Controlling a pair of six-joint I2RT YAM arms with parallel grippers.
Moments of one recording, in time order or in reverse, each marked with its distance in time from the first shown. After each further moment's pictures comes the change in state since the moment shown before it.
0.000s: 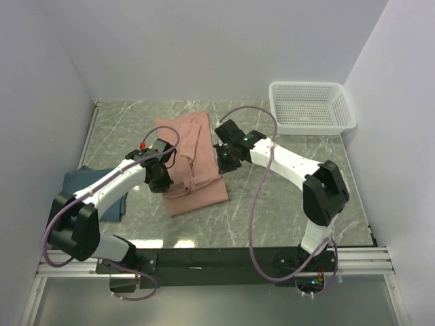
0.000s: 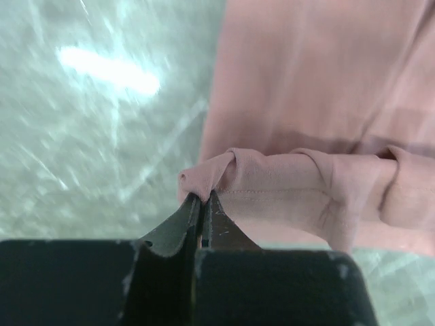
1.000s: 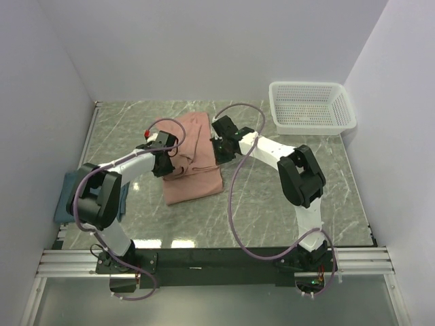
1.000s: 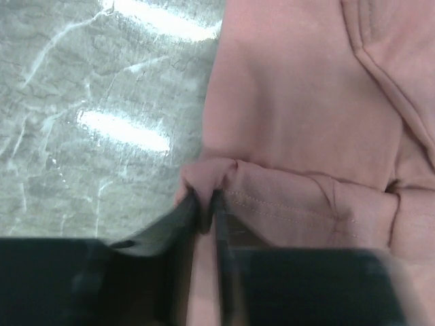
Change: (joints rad) left arm 0.094 0.277 0.047 0.379 -0.139 0.154; right arm -0.077 0.281 0.136 0.175 0.003 -0.098
